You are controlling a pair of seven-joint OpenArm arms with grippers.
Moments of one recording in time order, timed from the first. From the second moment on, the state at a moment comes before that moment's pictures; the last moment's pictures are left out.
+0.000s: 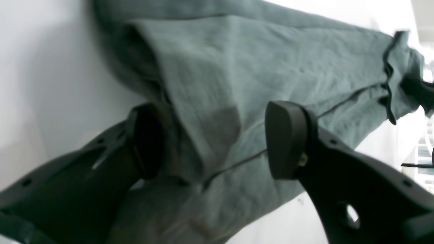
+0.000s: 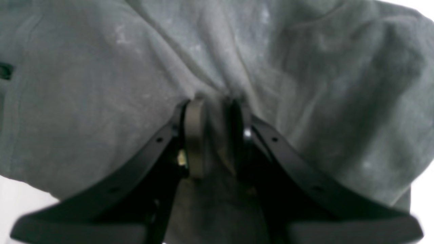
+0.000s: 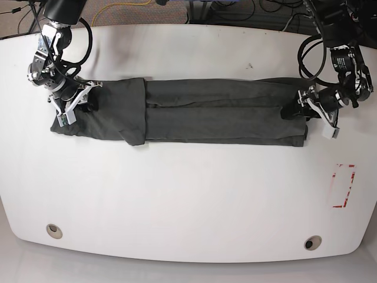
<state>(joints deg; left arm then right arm) -2.6 -18.2 -27.2 68.9 -52.0 -42.1 67.3 -7.7 17.4 25.4 79.8 22.9 40.1 -44.0</state>
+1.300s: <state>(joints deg) -1.0 -13.6 -1.8 101.0 -48.3 -41.9 69.0 -7.8 17.4 25.4 79.8 23.1 40.1 -43.8</state>
